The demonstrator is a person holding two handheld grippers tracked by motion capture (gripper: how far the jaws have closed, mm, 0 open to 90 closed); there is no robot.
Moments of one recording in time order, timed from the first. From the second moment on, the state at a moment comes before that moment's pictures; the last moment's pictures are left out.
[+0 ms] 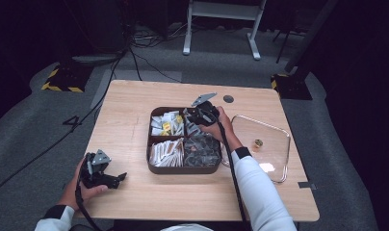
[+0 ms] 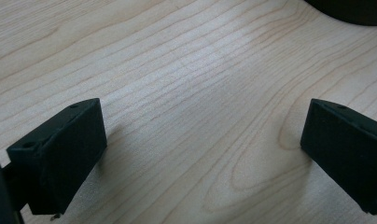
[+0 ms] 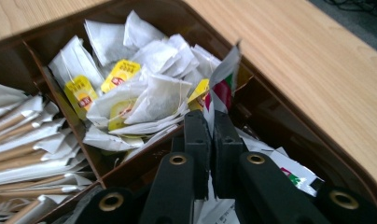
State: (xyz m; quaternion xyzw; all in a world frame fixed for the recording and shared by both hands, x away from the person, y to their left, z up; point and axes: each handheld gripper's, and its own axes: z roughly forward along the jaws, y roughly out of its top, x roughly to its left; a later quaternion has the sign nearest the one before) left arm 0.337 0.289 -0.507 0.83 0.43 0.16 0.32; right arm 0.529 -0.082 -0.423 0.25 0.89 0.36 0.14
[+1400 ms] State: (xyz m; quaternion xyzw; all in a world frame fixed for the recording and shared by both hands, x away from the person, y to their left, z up) left arm 0.337 0.289 -0.507 0.83 0.43 0.16 0.32; right arm 0.480 -0.138 -0.389 0.23 0.85 0.44 0.15
